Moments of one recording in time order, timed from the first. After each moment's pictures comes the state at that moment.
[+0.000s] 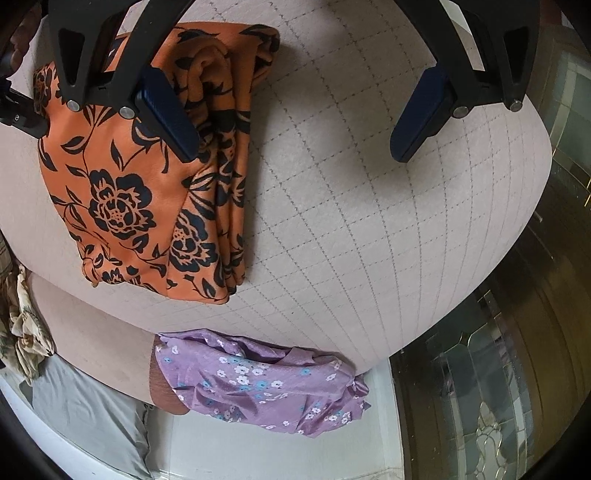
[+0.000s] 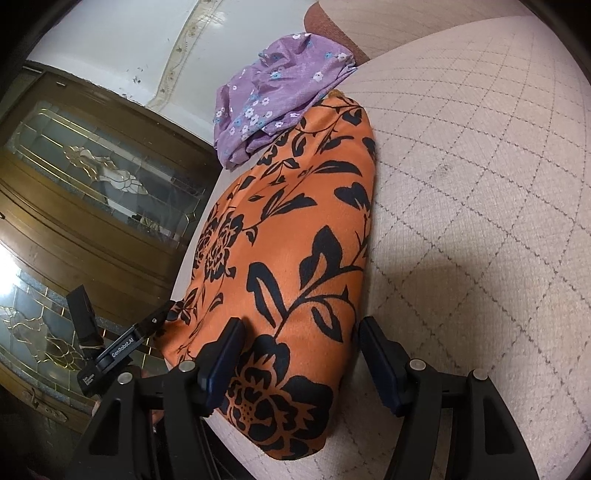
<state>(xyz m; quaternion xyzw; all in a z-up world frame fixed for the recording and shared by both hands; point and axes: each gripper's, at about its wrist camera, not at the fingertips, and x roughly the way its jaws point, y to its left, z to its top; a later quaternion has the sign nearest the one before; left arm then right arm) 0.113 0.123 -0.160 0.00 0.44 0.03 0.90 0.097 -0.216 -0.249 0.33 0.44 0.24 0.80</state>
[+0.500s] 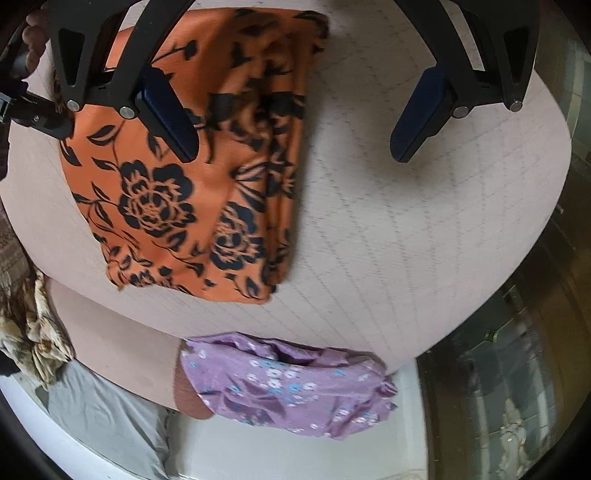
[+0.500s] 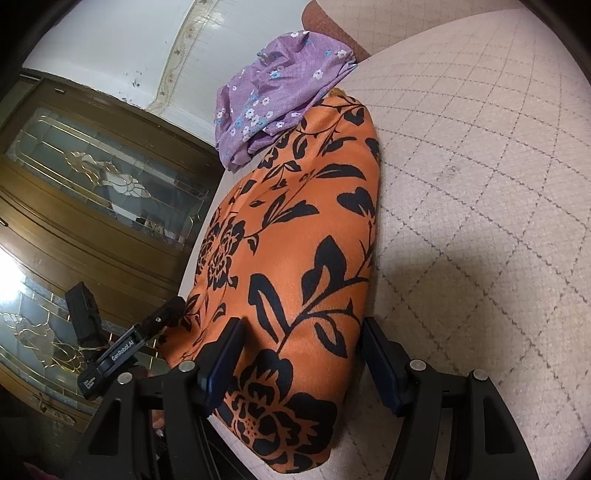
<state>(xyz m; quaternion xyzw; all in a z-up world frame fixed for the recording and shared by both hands) 0.123 0.094 -0.162 -0.01 0.45 -0.01 0.89 0.108 -0.215 -0.249 0.34 0.44 0.25 0.79</state>
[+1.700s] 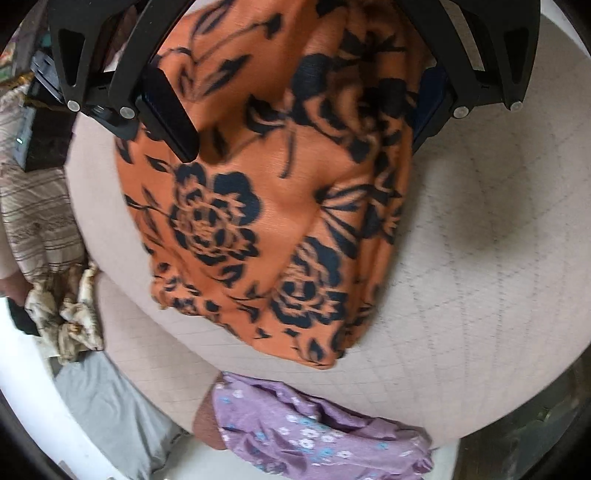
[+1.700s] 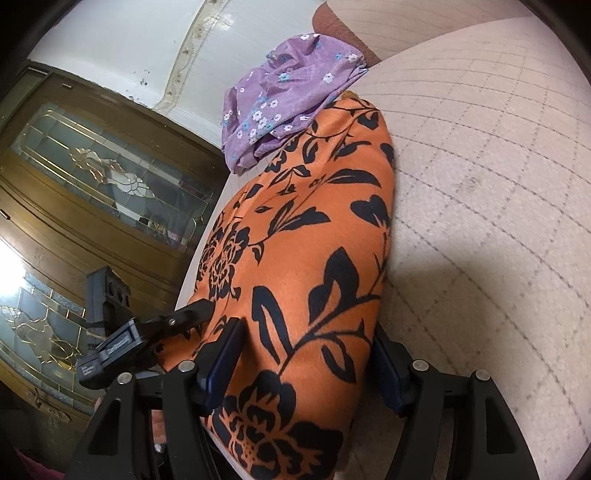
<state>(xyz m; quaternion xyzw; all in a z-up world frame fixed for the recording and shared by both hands) 0.137 0.084 -0.193 -0.16 0.53 -0.13 0.83 0.121 -0.202 -0.250 0.33 0.43 0.25 0.80</state>
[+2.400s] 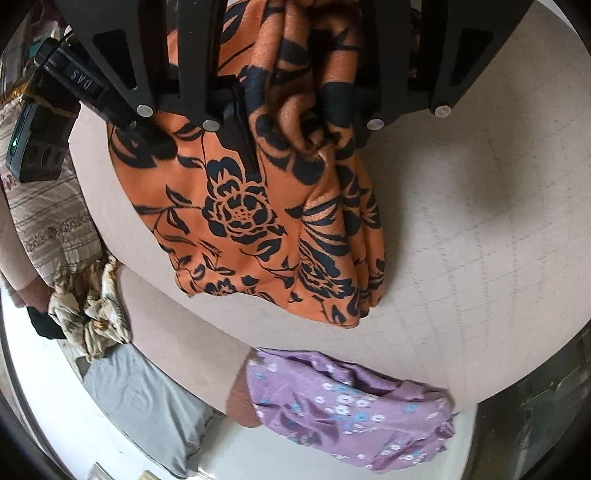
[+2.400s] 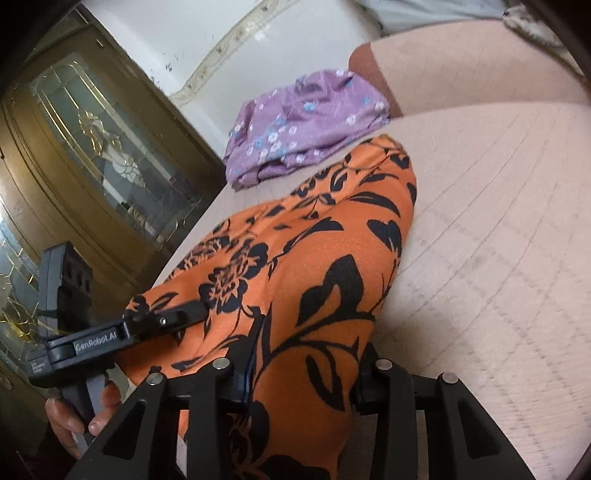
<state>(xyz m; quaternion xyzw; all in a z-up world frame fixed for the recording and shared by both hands) 0.120 0.068 -0.170 -0.14 0.47 -0.15 0.86 0.115 -0.183 -0.216 0.23 0.37 0.21 0.88</state>
